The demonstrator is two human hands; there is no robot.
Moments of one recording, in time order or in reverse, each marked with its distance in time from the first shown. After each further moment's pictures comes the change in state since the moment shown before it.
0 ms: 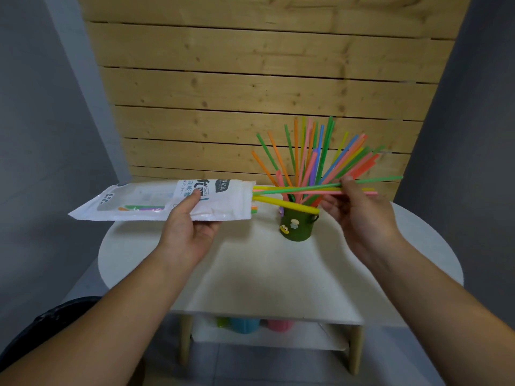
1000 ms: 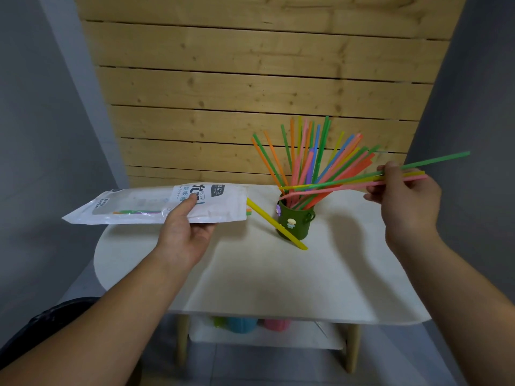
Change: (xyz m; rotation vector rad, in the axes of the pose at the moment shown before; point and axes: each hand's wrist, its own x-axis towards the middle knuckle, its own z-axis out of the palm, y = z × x) left_hand 0.010 -0.004 -0.008 -0.008 0.039 -0.003; right_hand 0.024 -0.025 -0.040 -0.396 0.290 -0.399
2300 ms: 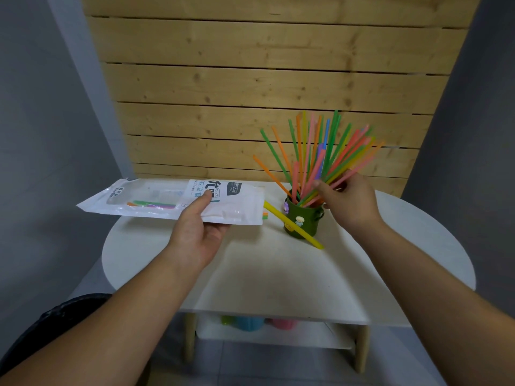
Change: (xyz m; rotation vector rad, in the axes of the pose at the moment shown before) left_hand -0.008 -0.006 0.005 0.101 -0.065 -0.005; right_hand -0.005 0.037 0.058 -0.436 -0.413 -0.081
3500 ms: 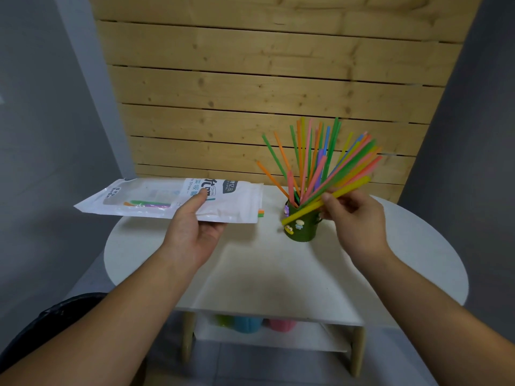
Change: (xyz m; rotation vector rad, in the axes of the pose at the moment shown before) left_hand -0.011 0.013 0.001 -0.073 0.008 0.007; right_hand -0.038 0.004 -0.003 0.282 0.098 -0.049
